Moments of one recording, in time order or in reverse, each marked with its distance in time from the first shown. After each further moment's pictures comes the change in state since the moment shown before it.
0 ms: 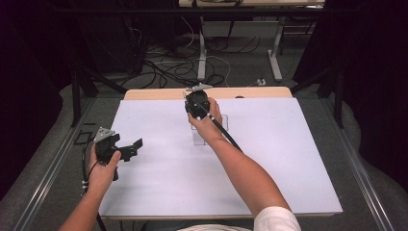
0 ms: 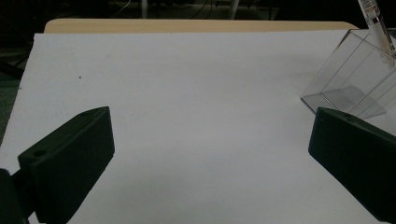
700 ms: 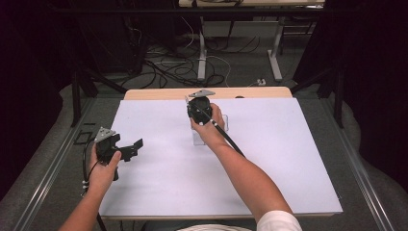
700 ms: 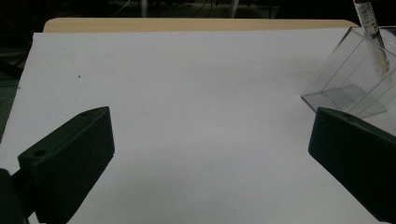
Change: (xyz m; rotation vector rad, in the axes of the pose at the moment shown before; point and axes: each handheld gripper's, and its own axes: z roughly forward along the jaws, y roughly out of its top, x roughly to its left) left arm 0.000 0.000 0.001 0.007 0.001 0.004; right arm -0.003 -0.019 -0.001 -0.019 0.003 -0.005
